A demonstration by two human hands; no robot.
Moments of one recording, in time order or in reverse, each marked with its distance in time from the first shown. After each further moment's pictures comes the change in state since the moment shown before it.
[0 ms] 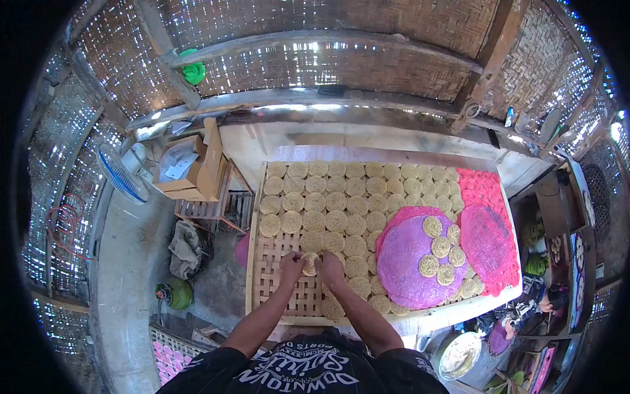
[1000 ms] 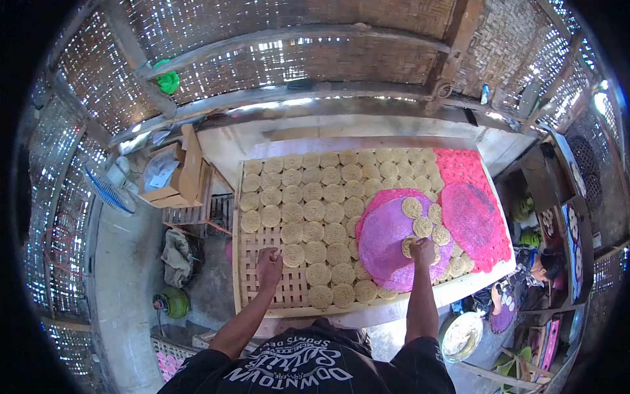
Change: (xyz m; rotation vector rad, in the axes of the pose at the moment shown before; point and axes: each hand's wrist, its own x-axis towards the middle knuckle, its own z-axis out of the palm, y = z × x) left_hand -0.046 0.037 -0.033 0.159 0.112 0.258; right_hand -0.054 0.209 -0.234 -0.327 0.484 0.775
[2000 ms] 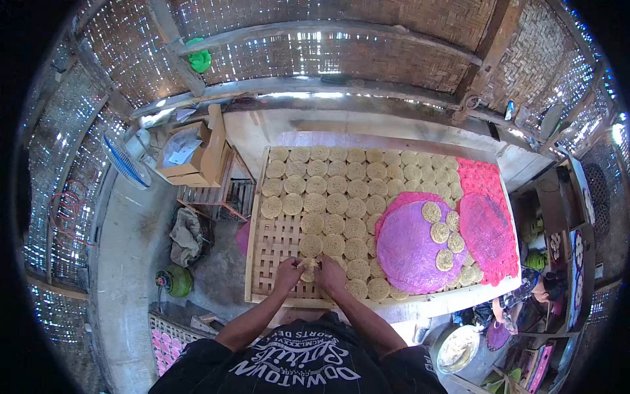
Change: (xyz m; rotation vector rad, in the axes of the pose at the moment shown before) left_hand -0.045 -0.022 -0.002 -0.054 -0.272 -0.226; right_hand -0.268 -0.148 0.090 0.256 -0.470 -0.810
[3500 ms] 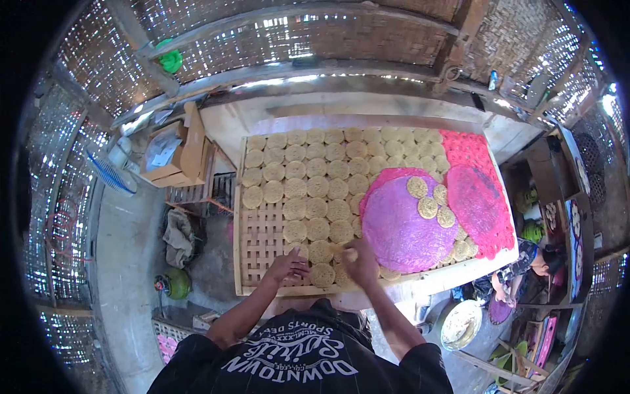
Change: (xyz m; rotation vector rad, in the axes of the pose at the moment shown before) left_hand -0.014 0.052 -0.013 -0.607 -0.513 -0.582; right_hand -0.041 0.073 -0.089 0.199 0.403 -0.171
